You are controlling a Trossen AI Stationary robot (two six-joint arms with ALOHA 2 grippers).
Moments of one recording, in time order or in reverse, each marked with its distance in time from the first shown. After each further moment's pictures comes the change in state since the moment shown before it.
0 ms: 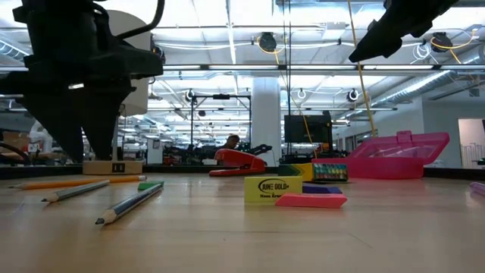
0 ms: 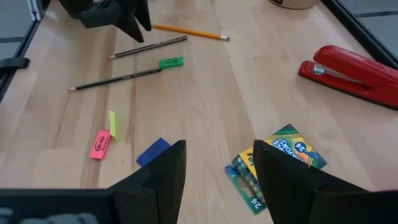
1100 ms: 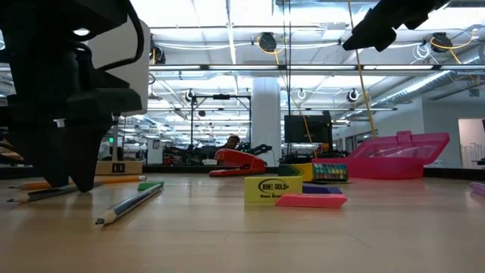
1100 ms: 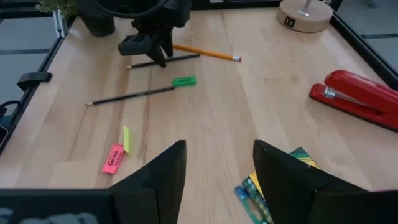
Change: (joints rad) left arm -0.002 -0.005 -0.207 0.187 0.025 0.021; right arm 0.001 0.000 0.000 0.085 -0.024 -0.053
